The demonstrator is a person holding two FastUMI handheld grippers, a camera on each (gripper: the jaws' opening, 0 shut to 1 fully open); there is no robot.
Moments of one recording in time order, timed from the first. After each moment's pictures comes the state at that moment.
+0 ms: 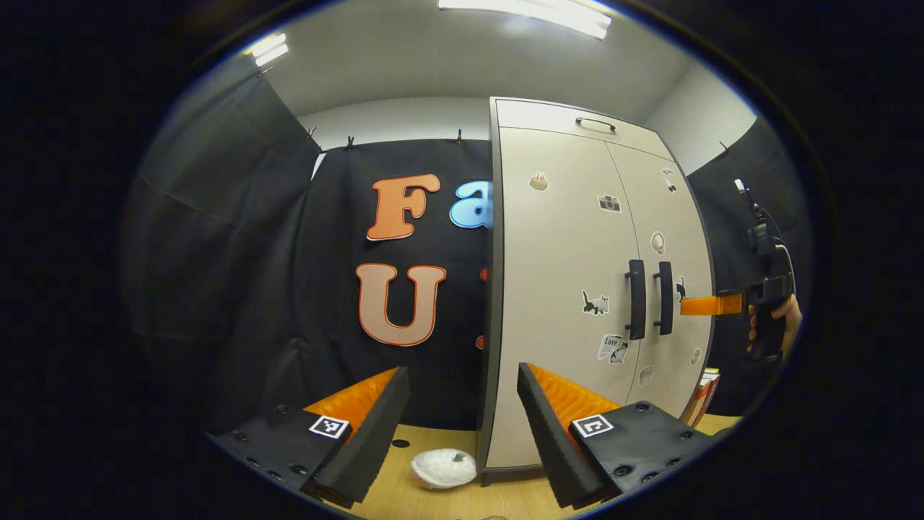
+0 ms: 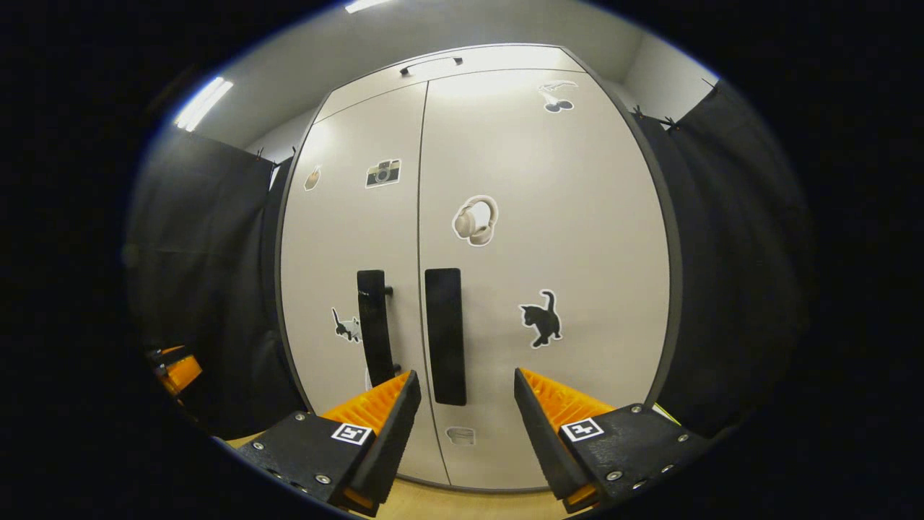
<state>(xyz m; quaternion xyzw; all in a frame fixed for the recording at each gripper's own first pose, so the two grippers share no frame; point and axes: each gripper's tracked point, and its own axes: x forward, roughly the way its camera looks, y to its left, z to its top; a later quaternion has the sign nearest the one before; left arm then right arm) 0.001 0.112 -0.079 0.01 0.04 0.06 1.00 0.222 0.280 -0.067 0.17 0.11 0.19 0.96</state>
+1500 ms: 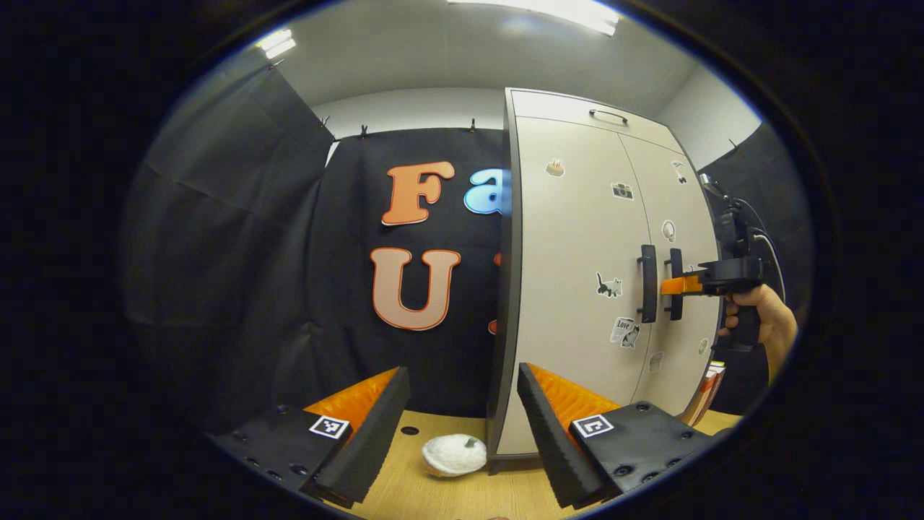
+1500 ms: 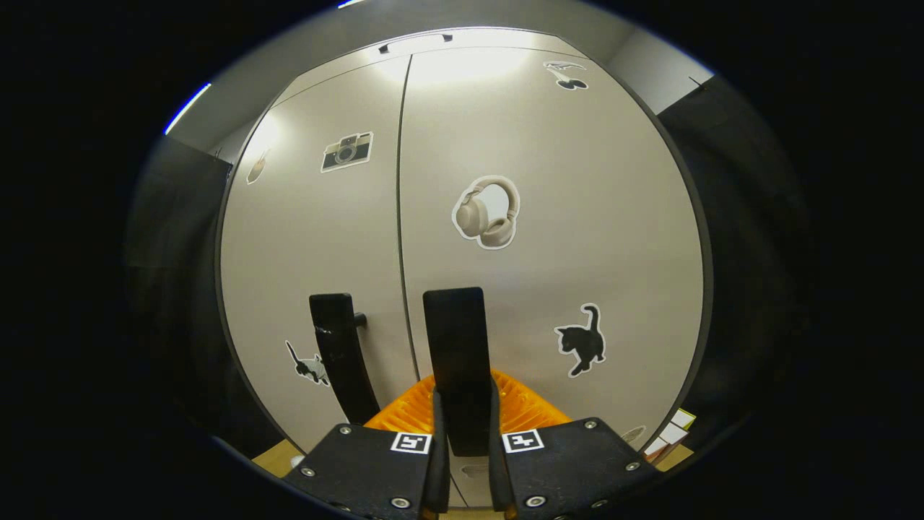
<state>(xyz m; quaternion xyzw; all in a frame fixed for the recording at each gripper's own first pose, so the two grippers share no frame) -0.018 0.123 -0.097 -0.01 0.07 0.07 0.99 0.274 0.306 -0.068 0.18 0.13 0.11 0.97</state>
